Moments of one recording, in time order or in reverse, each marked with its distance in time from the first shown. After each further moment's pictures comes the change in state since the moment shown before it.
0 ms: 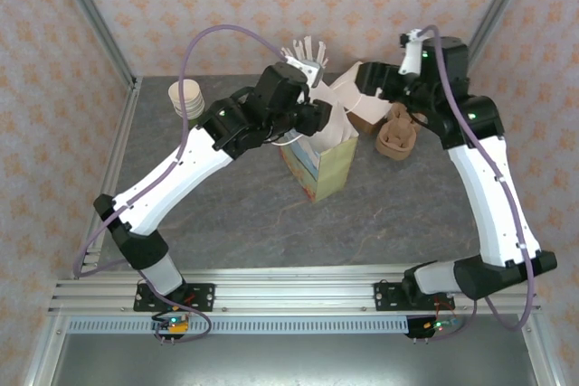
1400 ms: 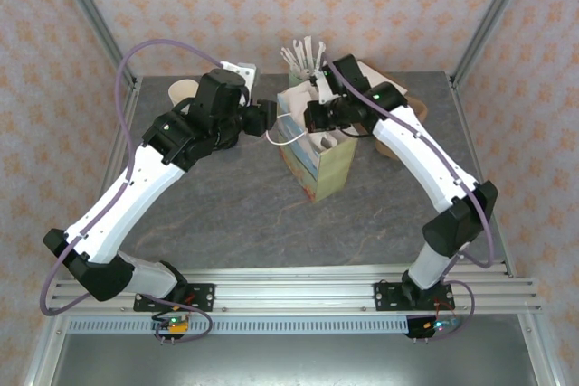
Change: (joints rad) left arm 0.198 -0.269 -0.306 0.039 0.003 -0.022; right arm 0.246 0.319 0.009 -0.100 -0.080 -0.007
